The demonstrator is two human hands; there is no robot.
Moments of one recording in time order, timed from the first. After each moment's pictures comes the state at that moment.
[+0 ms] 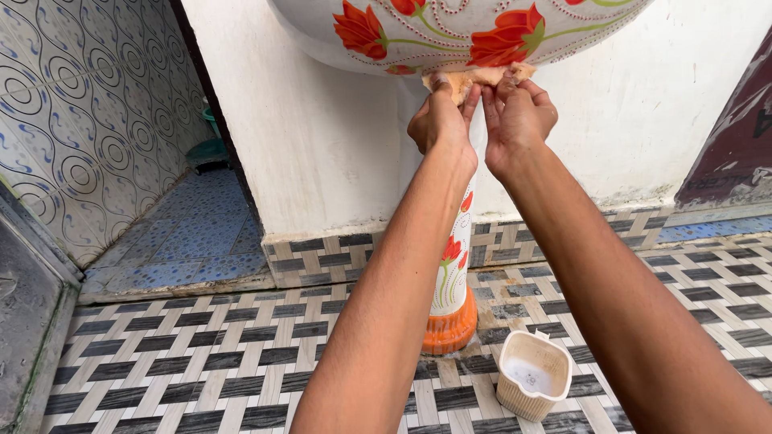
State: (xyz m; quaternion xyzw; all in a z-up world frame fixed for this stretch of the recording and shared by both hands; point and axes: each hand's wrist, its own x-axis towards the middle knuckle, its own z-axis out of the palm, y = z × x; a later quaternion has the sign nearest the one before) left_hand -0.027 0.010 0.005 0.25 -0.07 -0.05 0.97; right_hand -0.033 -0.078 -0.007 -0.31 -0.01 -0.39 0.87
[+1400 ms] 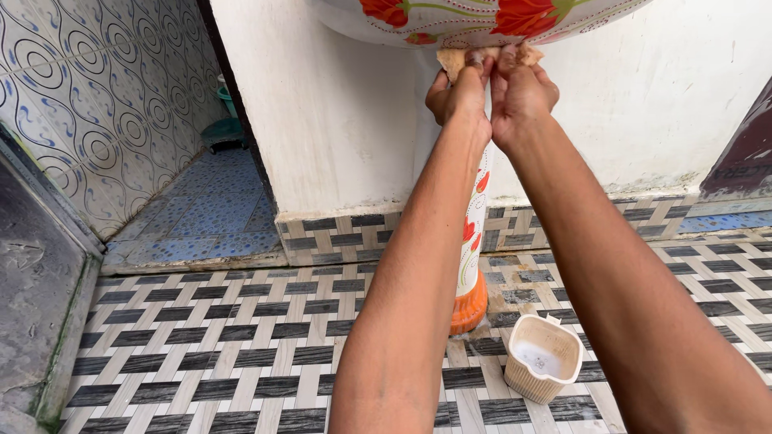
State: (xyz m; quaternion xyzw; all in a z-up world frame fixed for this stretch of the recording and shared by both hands) left_hand 0.026 -0.021 -0.011 0.24 -0.07 0.00 0.97; right_hand 0.028 -0.099 -0.022 -0.24 -0.09 -0.35 0.90
